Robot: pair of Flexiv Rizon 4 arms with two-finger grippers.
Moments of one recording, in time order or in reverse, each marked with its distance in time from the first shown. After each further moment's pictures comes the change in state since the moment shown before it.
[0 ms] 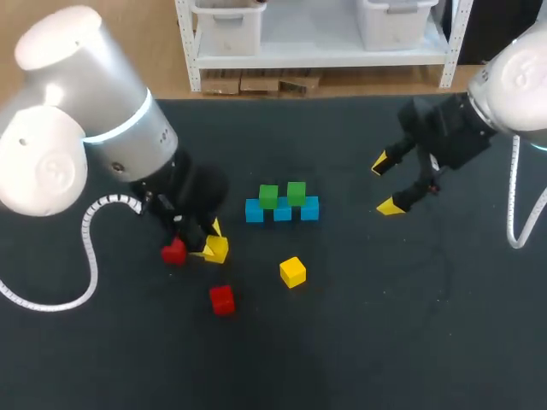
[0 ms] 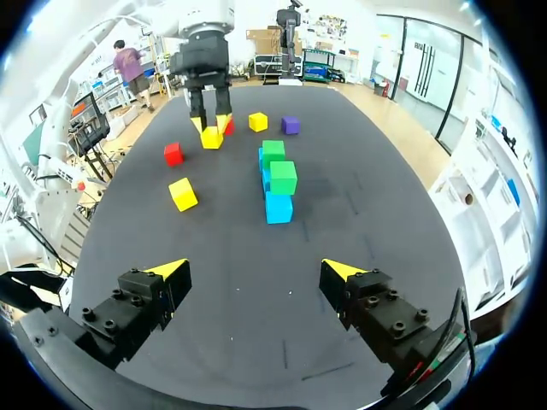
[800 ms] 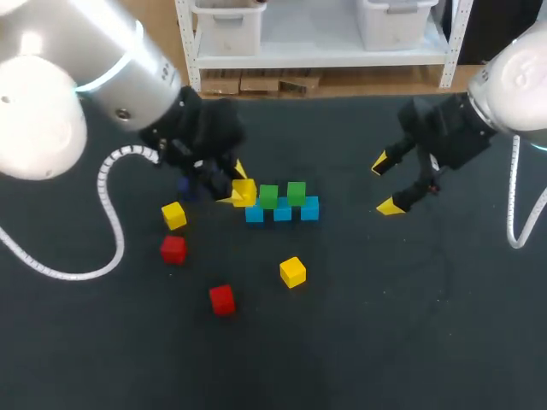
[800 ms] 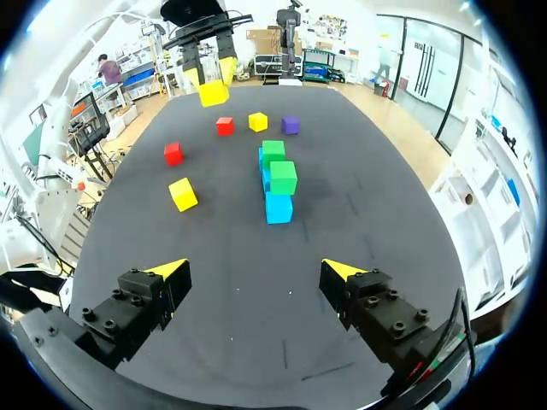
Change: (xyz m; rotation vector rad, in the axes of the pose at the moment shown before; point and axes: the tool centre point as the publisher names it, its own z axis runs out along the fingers) left arm -0.069 0.047 -0.065 -0.143 -0.101 -0.072; right arm 0.000 0.000 0.000 0.000 0.000 0.000
